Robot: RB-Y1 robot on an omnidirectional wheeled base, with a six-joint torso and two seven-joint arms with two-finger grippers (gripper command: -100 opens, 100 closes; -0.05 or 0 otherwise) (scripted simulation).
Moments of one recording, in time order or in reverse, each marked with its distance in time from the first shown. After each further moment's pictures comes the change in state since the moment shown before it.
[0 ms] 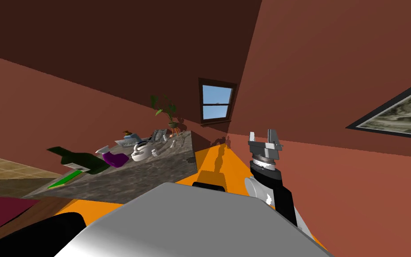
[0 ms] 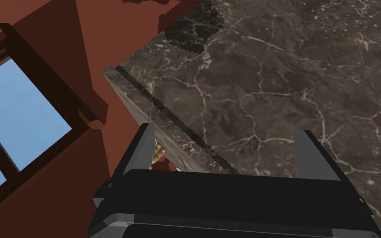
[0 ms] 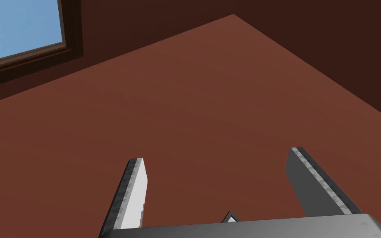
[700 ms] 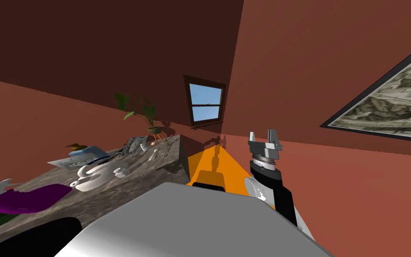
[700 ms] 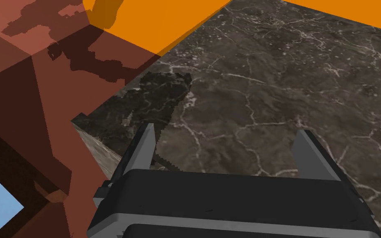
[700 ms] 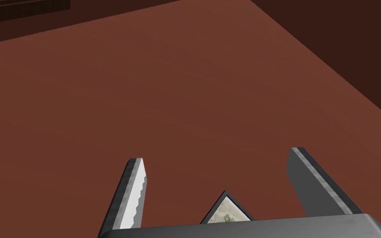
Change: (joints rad) left arm 0.115 0.188 -0.017 0.144 -0.044 -0.017 0.133; right arm 0.000 0.000 0.000 0.000 0.000 0.000 0.000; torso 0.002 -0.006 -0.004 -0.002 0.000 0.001
